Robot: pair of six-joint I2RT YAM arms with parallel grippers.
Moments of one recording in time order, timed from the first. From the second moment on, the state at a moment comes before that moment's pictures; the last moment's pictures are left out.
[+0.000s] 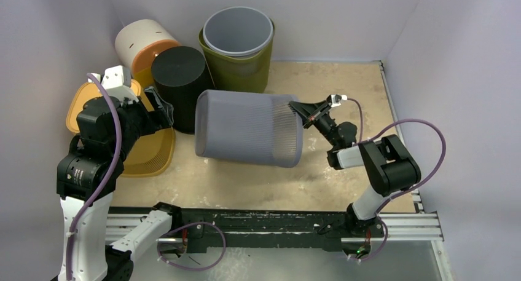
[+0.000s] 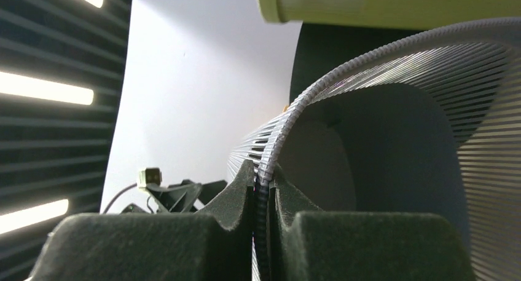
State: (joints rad) left arm -0.25 0.88 1.60 -1.08 -0.21 -0.35; right arm 0.32 1.65 0.47 1.51 -0.42 1.70
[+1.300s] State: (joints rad) left arm -0.25 0.86 1.44 -1.00 -0.21 -0.35; right arm -0.04 2.08 0.42 1.47 -0.80 1.47
